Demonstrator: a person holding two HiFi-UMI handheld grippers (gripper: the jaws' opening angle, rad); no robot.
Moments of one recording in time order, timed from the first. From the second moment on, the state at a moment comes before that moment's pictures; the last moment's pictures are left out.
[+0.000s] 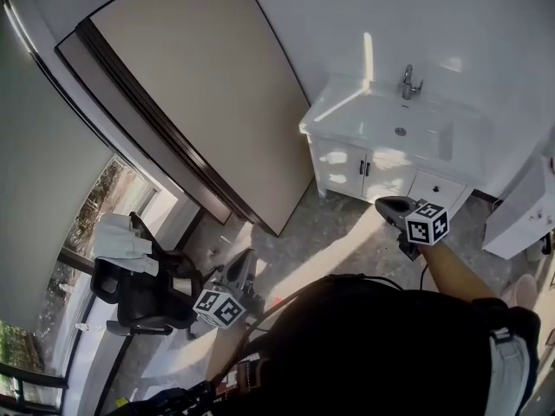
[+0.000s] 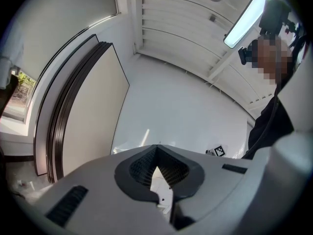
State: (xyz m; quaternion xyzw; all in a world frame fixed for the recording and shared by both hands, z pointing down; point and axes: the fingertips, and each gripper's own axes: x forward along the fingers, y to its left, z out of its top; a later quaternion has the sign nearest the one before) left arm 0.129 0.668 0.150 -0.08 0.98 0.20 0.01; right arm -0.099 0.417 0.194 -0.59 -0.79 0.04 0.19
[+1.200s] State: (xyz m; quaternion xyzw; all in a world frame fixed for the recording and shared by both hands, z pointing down) left arm -0.145 0.817 0.156 -0.27 0.94 0.20 -0.03; right arm -0.257 0.498 0.200 -0.42 -0.88 0.07 0.20
